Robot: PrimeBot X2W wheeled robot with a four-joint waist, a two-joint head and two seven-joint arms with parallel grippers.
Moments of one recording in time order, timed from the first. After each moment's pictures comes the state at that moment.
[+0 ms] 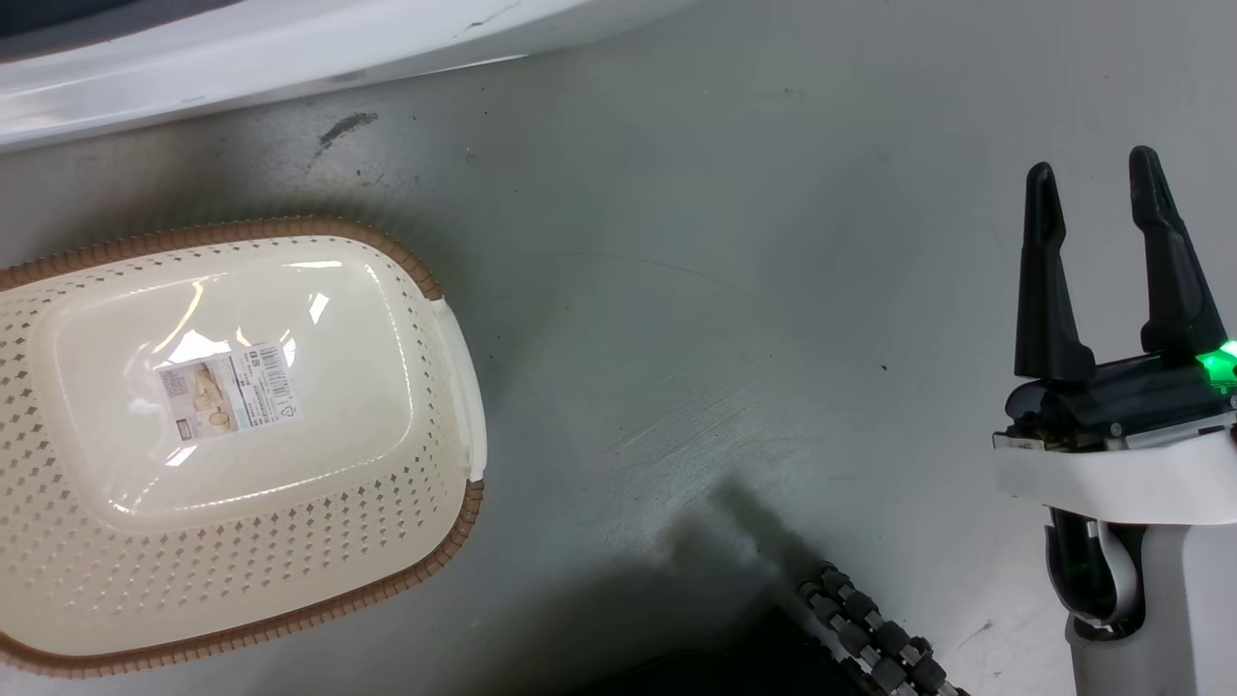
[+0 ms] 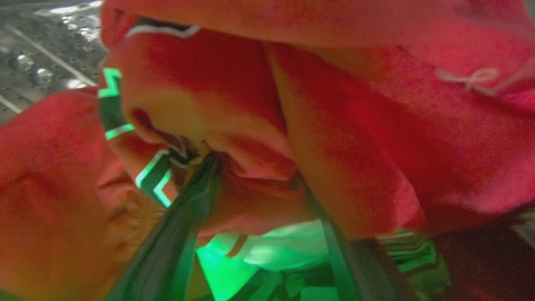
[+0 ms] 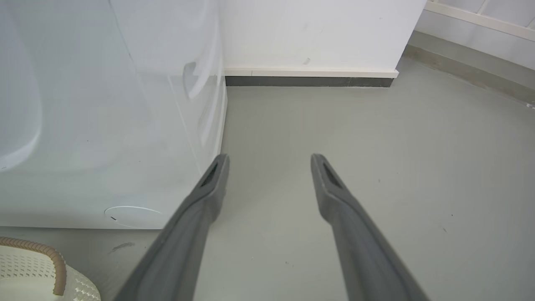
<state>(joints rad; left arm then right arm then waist) -1.74 0.49 -0.56 1.09 -0.38 -0.13 0.54 -0.28 -0.05 0.02 -0.16 0.18 0.13 -0.26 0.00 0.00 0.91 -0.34</state>
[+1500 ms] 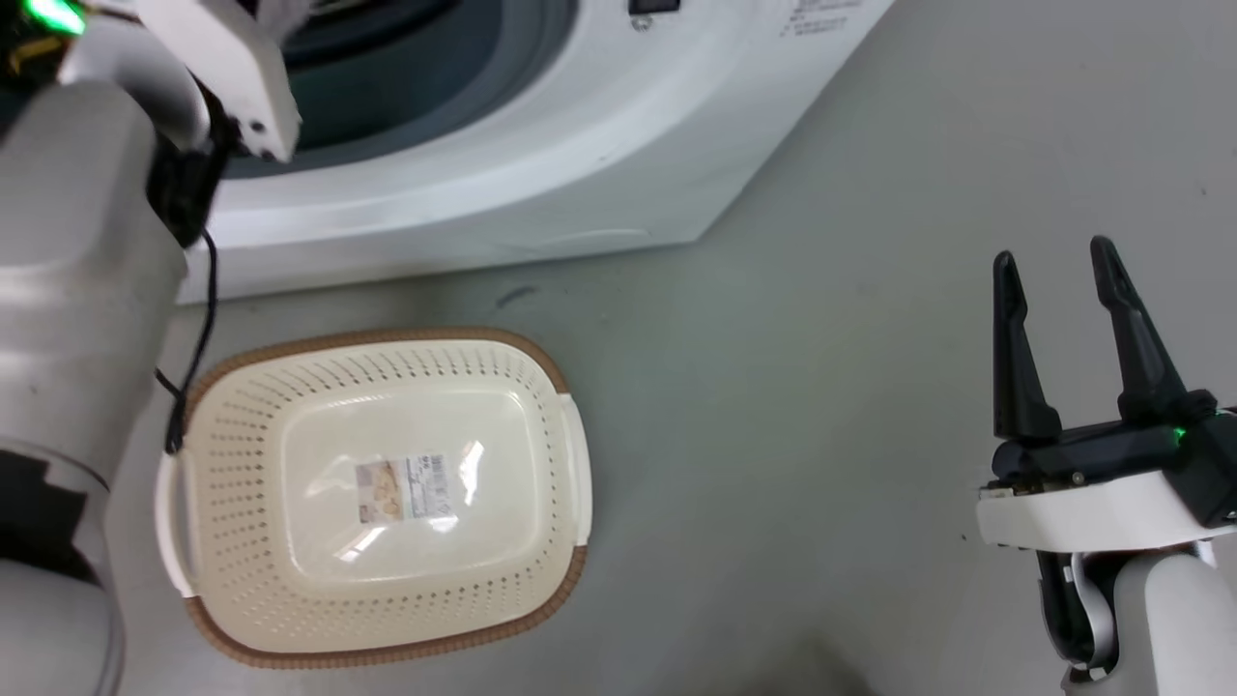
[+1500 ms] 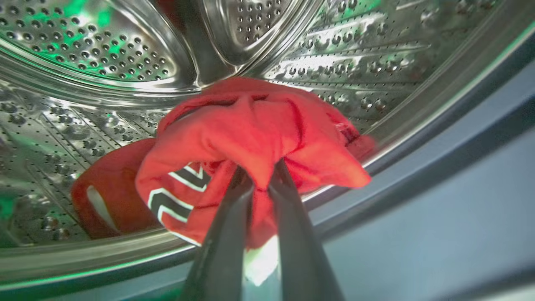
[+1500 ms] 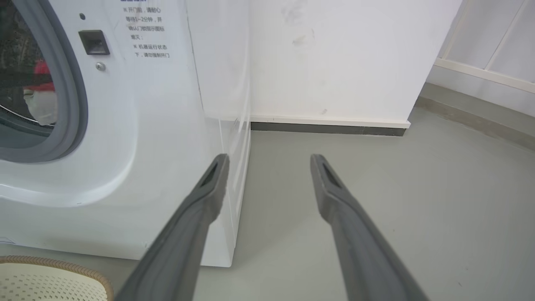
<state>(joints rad) -1.30 0.43 -0.74 1.03 -0.70 -0.13 -0.10 -0.20 -0.05 -0.01 -0.07 0.07 0.13 -0.26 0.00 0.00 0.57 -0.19</state>
